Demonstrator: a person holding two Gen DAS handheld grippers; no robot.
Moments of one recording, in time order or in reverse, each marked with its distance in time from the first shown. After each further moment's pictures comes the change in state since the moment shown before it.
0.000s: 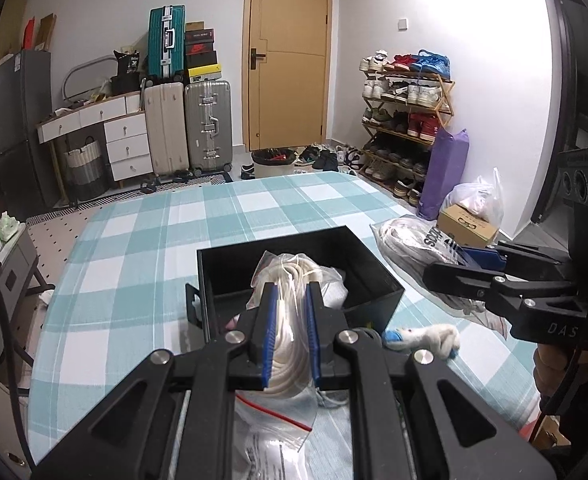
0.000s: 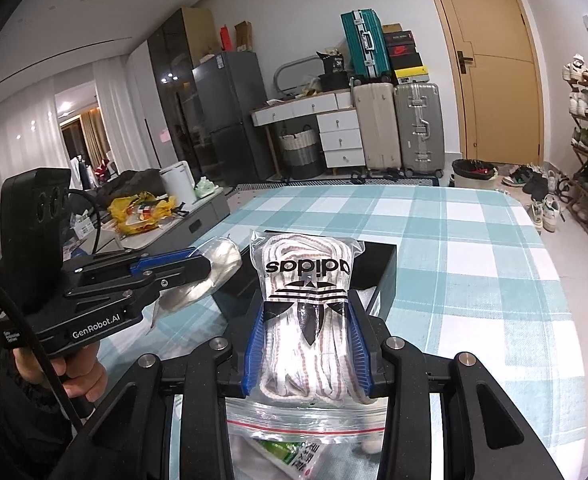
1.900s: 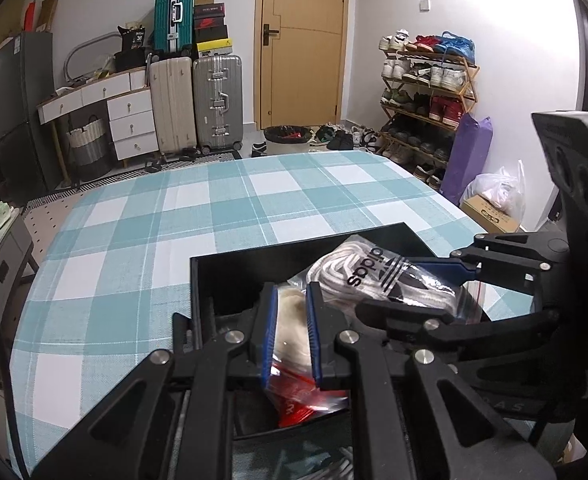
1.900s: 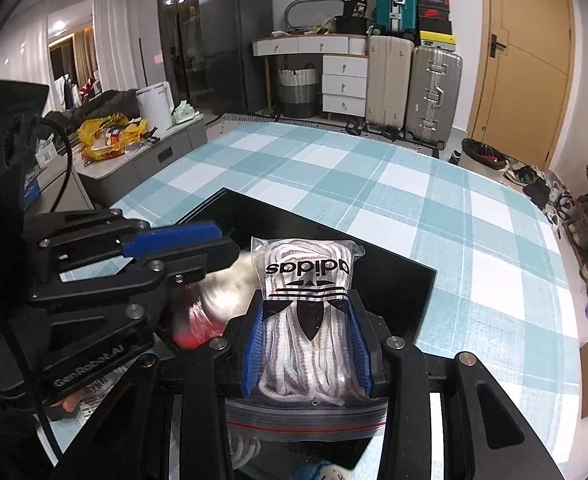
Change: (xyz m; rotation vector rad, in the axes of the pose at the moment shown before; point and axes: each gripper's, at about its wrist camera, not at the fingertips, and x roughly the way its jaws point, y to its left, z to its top) left arm 0.085 0.023 0.011 -0.025 0.078 0.035; right arm 0.138 -0.006 0.029 -0.176 0.246 -0.084
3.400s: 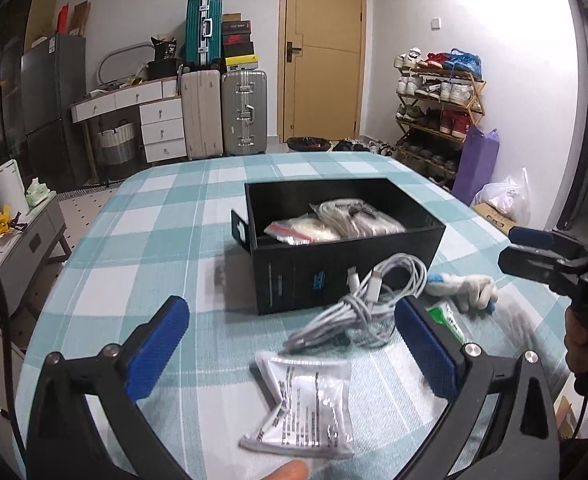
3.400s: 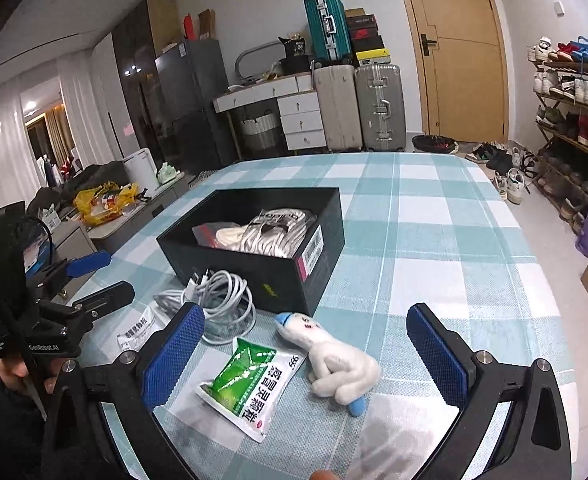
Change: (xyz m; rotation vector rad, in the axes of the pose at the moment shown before) left arm -0.089 -0.004 -0.086 -0.043 -0.064 0.079; right arm -0.117 -0.017 -0.110 0.237 -0.172 -0.030
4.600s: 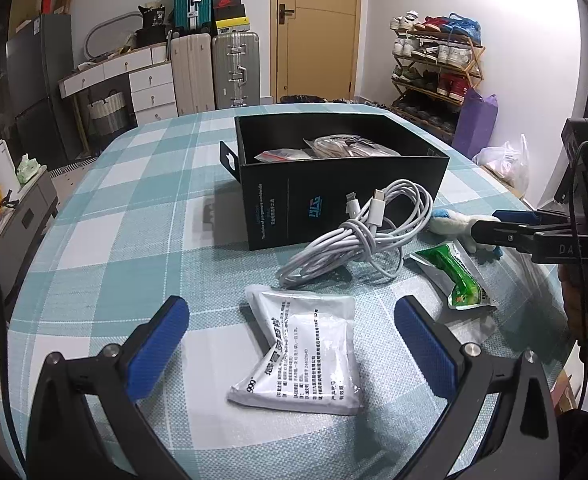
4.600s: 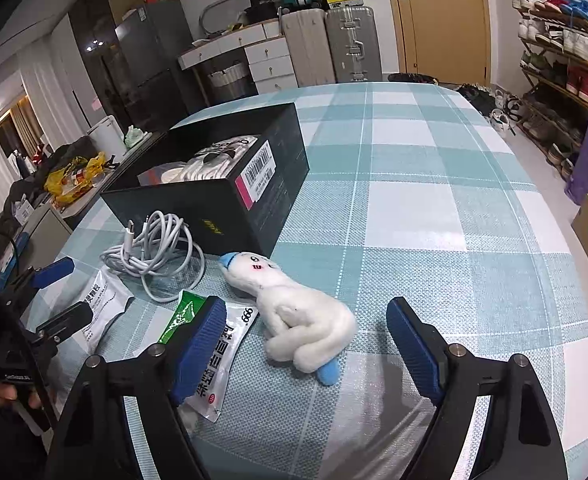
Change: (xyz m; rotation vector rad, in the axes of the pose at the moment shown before) left arm 0.015 -0.003 -0.027 0.017 0.145 -0.022; right arm 0.041 -0.025 -0.023 0.086 0.209 -0.069
